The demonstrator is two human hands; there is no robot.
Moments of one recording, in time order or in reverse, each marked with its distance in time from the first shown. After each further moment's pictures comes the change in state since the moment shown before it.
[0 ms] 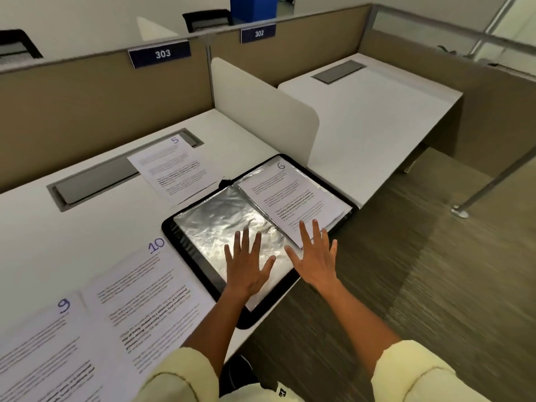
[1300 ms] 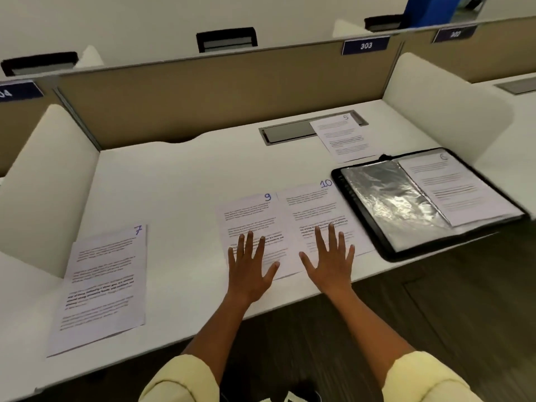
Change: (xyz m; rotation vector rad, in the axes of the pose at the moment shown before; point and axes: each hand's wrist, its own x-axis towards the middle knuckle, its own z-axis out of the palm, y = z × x) left_hand -0.368 -0.237 -0.075 0.084 0.161 -0.428; right_hand -0.249 -0.250 0.118 -0.022 0.002 -0.449
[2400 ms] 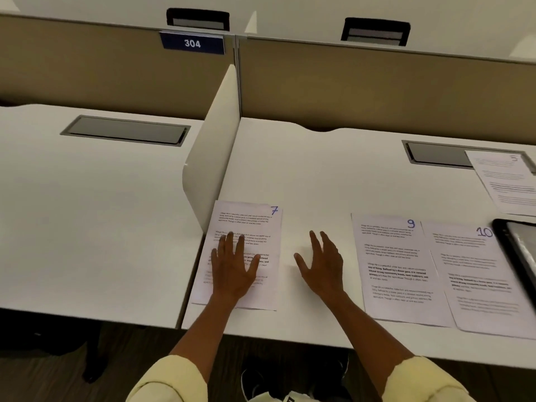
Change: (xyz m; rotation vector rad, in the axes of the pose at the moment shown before) left_hand -0.100 -0.337 -0.049 -0.168 0.321 -0.473; right_hand -0.007 -0.342 0.101 0.161 -0.142 -0.330
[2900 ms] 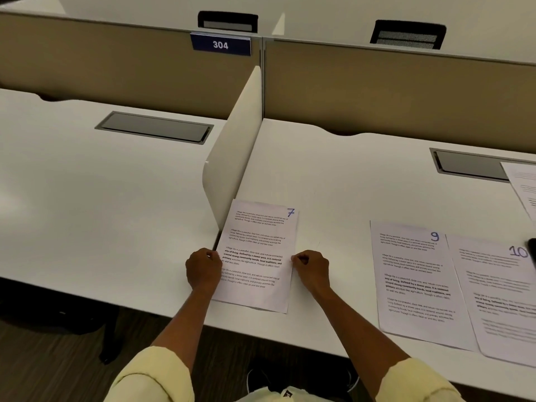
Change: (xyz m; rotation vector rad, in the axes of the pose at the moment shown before) left_hand 0.007 -0.058 -0.041 -0.267 0.150 -0.656; right_hand 0.013 -0.048 0.020 0.559 -0.153 0.229
